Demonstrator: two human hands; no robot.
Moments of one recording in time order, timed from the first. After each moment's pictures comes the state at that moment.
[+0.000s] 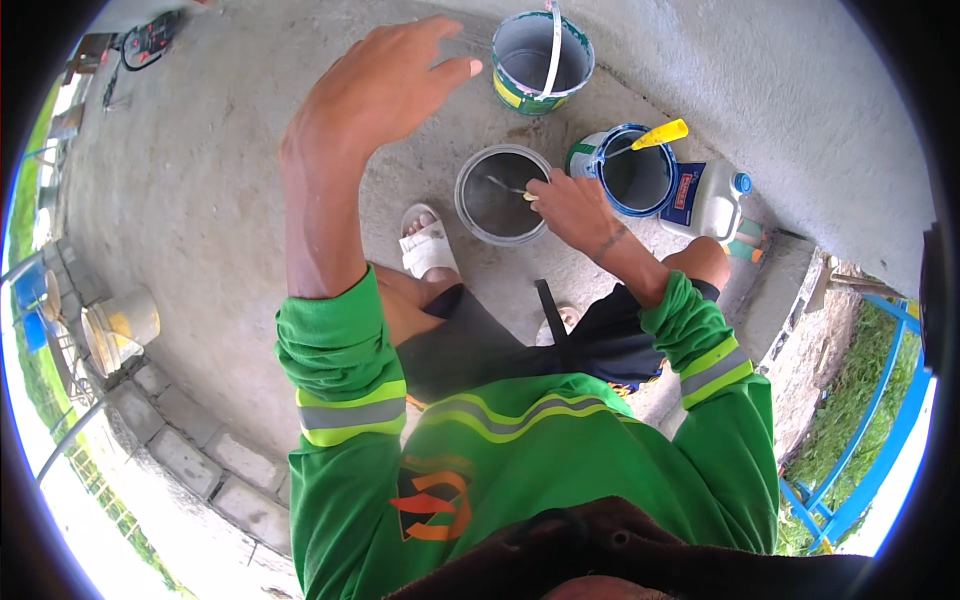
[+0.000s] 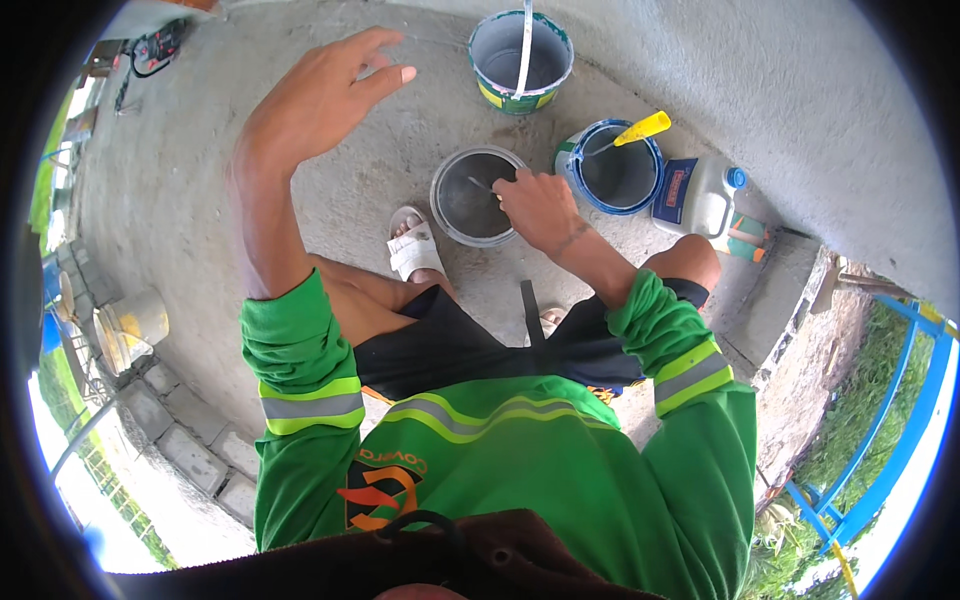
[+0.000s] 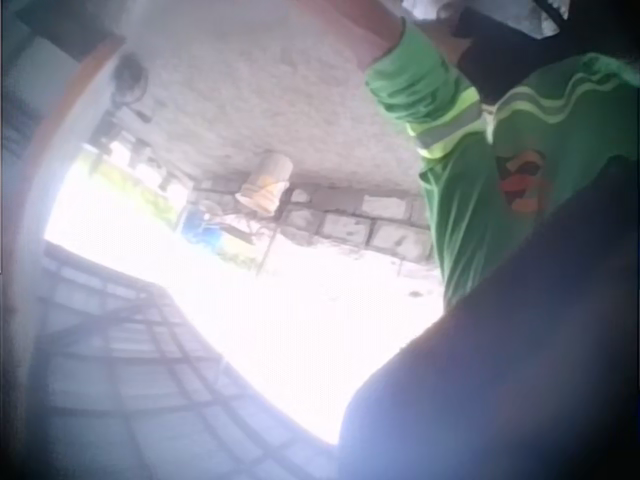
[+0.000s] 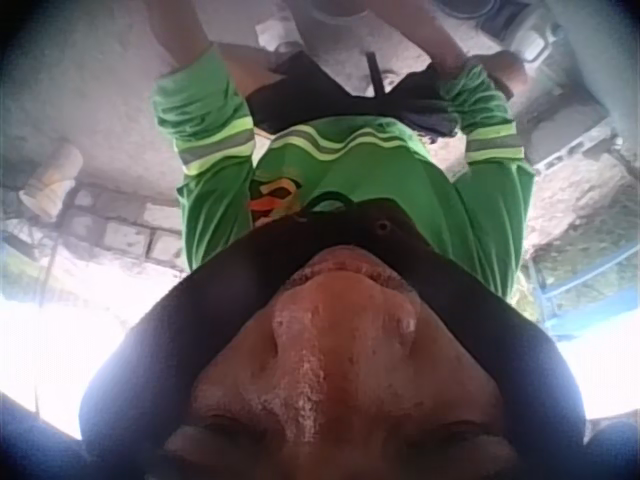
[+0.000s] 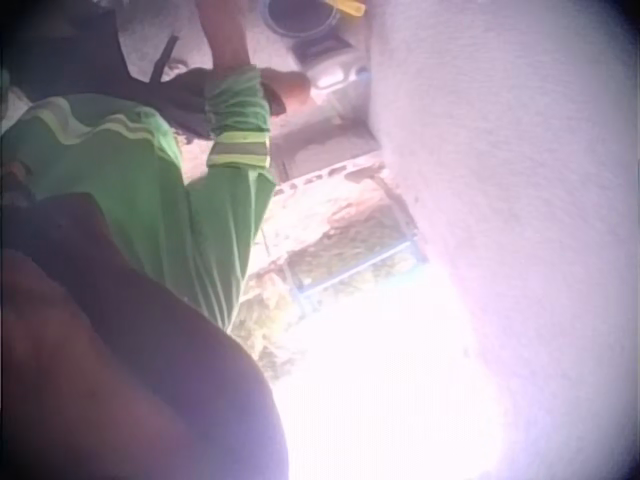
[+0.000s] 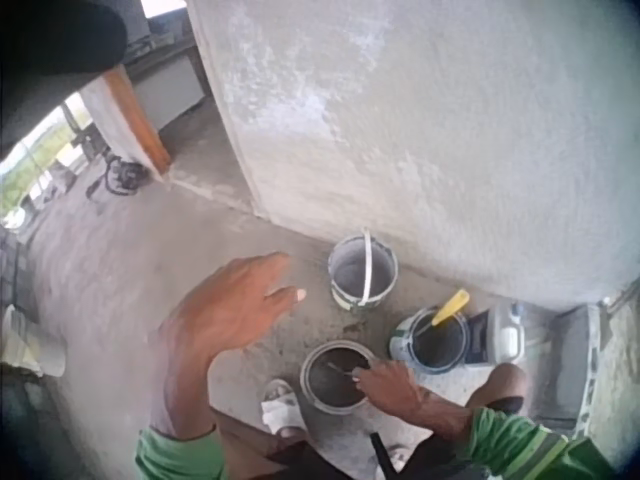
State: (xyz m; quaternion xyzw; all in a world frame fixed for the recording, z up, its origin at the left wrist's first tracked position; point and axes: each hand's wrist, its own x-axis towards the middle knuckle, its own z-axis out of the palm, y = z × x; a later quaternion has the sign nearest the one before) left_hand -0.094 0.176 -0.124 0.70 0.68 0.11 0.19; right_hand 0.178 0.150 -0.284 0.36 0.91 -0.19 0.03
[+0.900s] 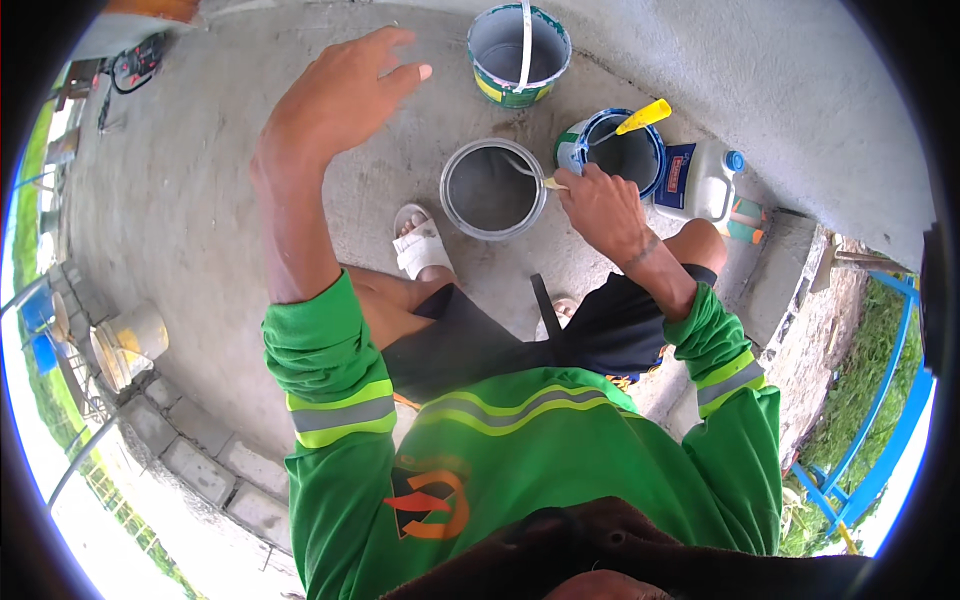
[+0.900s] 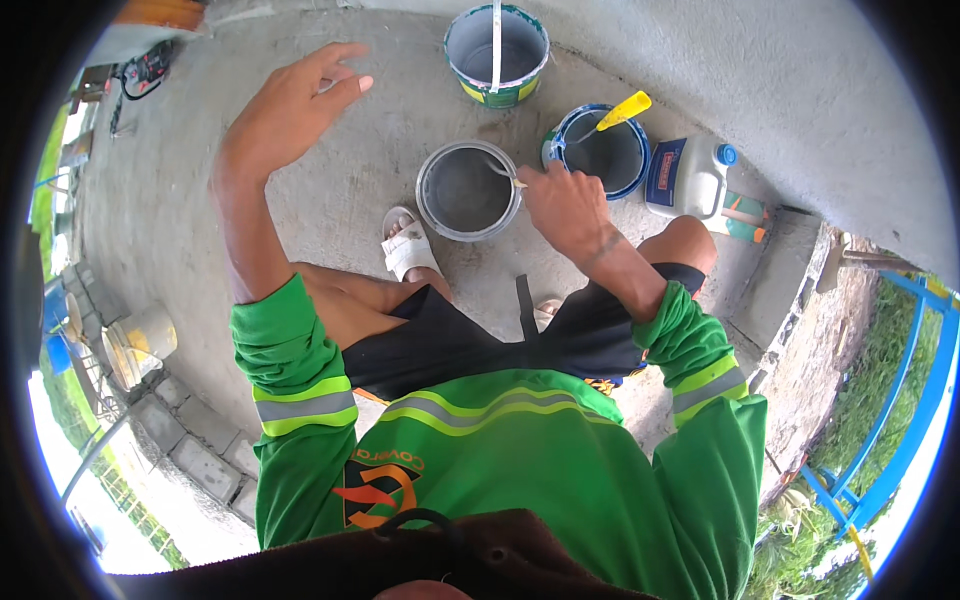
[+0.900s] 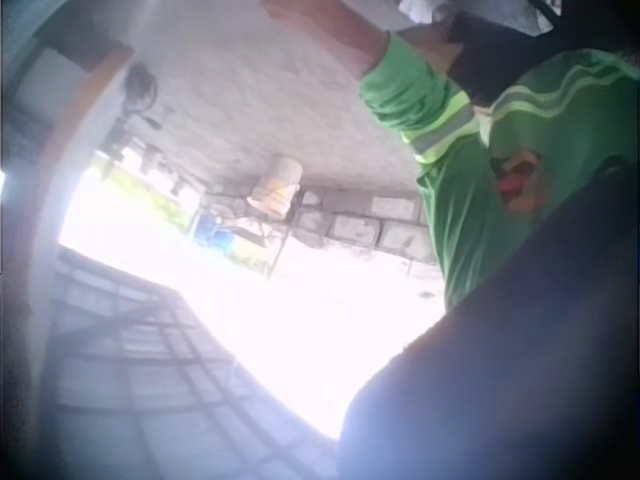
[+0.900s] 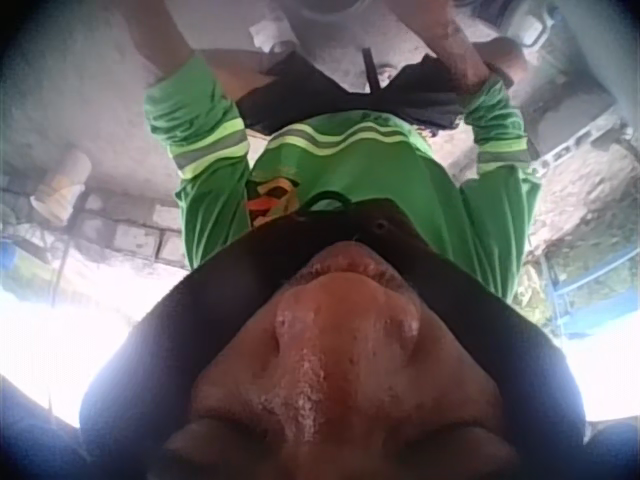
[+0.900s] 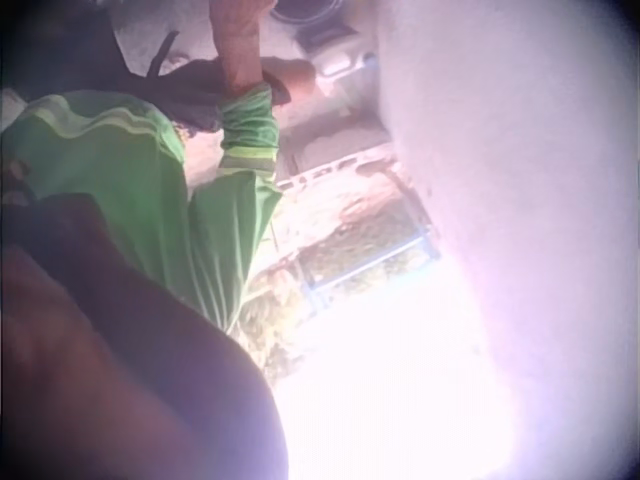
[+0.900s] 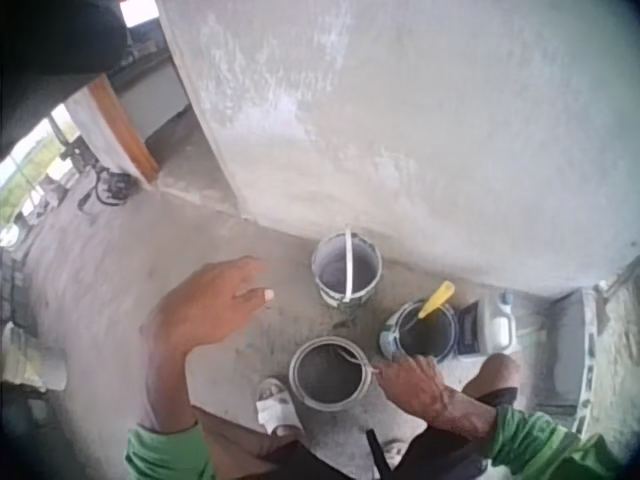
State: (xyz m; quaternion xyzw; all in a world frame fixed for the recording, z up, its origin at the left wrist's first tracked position) left_hand -0.093 0.176 -0.116 0.66 0.70 0.07 0.26; right_hand 0.222 0.146 -0.248 0.47 0.86 -0.19 0.03
